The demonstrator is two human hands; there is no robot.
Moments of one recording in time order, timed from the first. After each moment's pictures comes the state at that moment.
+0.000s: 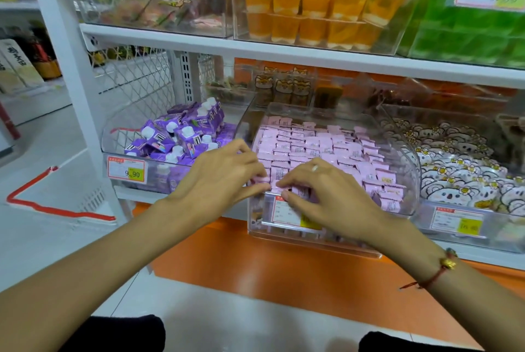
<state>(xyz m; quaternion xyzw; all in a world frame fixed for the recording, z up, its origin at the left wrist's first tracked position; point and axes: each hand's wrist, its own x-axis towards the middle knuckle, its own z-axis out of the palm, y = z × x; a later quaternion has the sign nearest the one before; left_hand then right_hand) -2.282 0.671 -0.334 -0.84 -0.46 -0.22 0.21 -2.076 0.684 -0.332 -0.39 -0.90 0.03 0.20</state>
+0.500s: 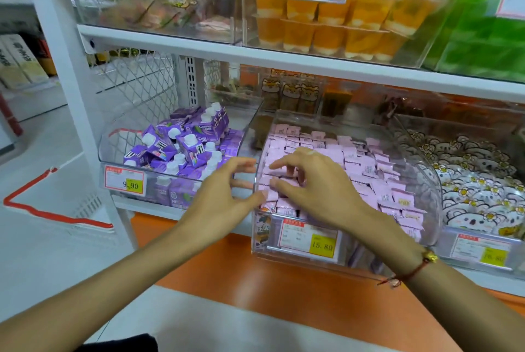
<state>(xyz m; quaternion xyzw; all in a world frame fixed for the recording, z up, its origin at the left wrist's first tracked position) -2.282 0.687 -0.357 -0.62 -0.54 -0.48 -0.30 -2.111 0.730 -0.328 -0.45 -0.85 0.06 0.26</state>
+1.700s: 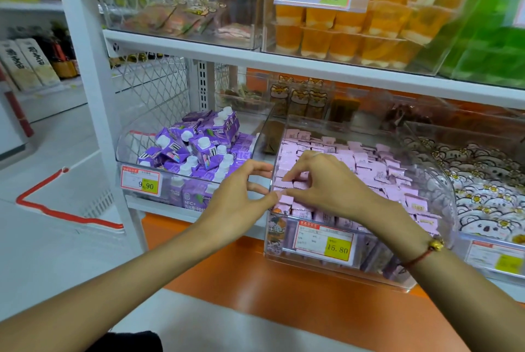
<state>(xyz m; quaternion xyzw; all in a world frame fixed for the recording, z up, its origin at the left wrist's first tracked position) -2.286 0.687 -0.361 -0.63 -0.53 -0.47 -0.32 -2.118 0.738 -0.318 -0.46 -0.87 0.06 0.16</state>
